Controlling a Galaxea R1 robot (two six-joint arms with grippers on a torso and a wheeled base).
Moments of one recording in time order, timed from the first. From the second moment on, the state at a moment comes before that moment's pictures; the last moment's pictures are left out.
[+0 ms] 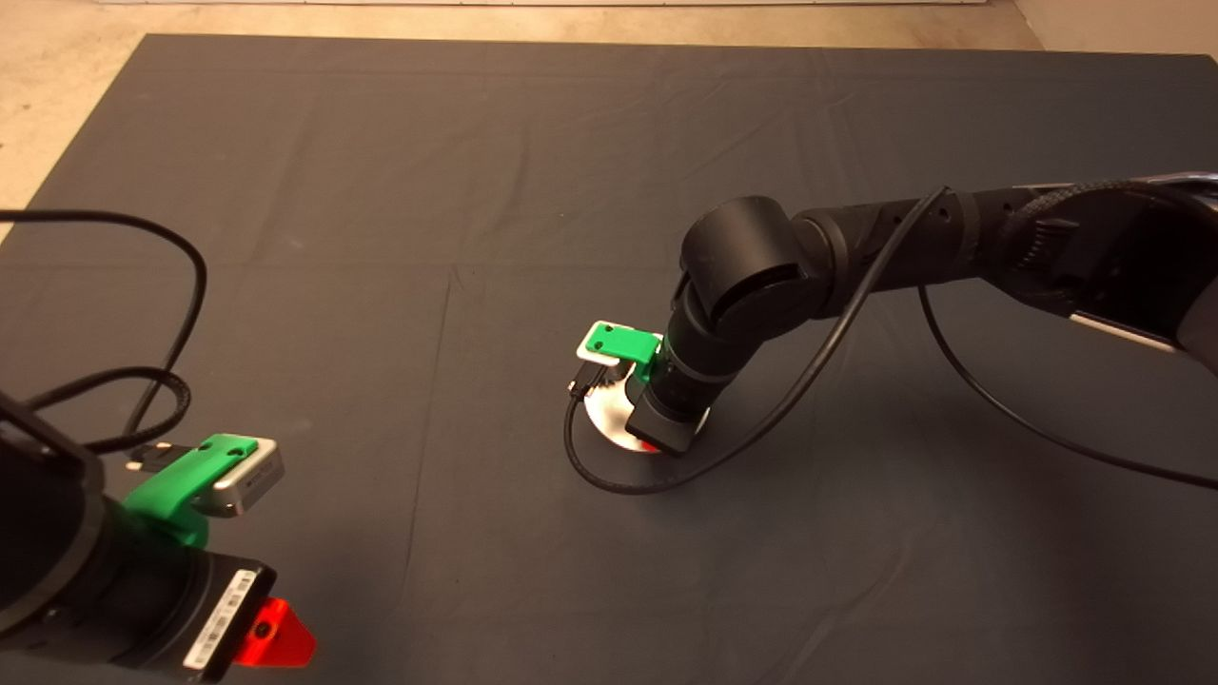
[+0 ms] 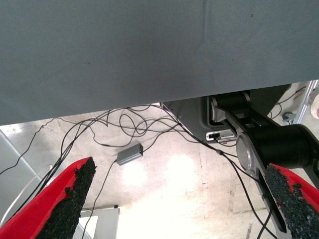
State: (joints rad) left arm -0.54 2.00 -0.34 -0.03 1.53 -1.51; right arm 0.30 2.86 -1.10 -0.34 -1.52 0.73
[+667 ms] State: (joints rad) left arm -0.54 2.00 -0.34 -0.03 1.53 -1.51; right arm 0.30 2.85 -1.10 -0.34 -1.52 0.72
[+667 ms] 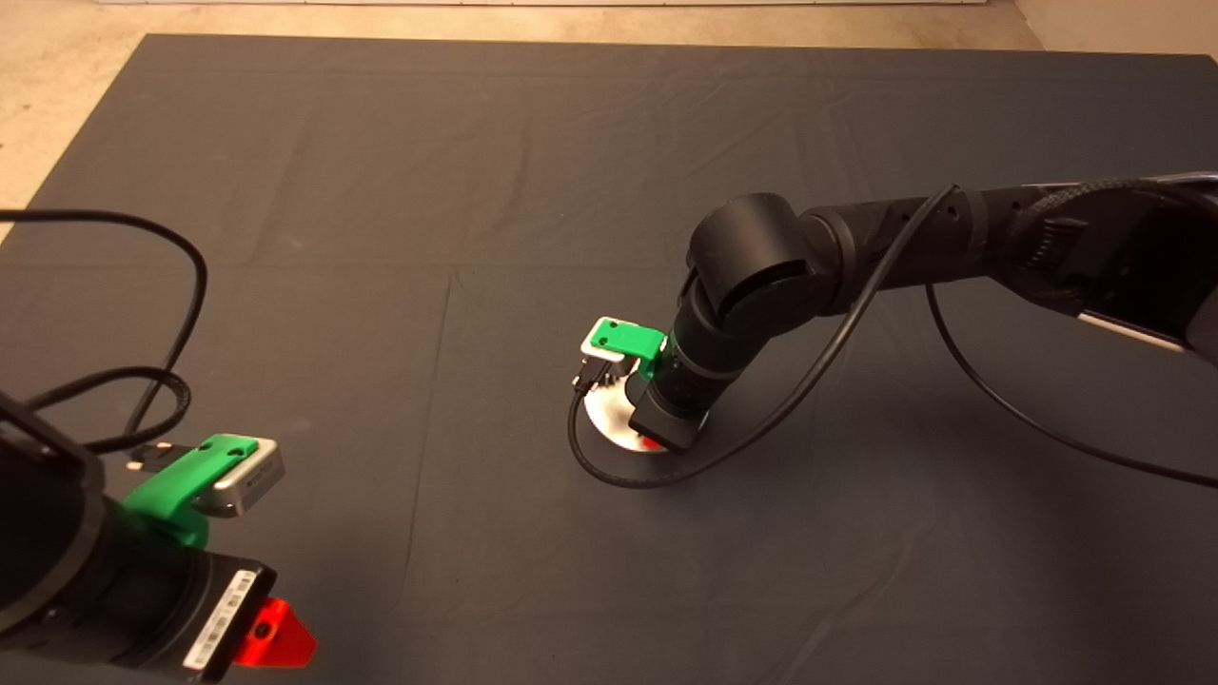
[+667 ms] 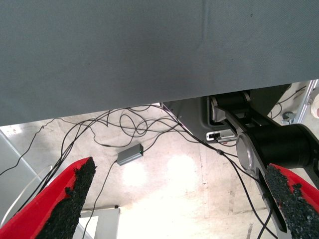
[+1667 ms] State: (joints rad) left arm -0.54 2.00 -0.34 -0.03 1.53 -1.50; right arm 0.30 2.86 -1.10 -0.35 -1.53 0.72
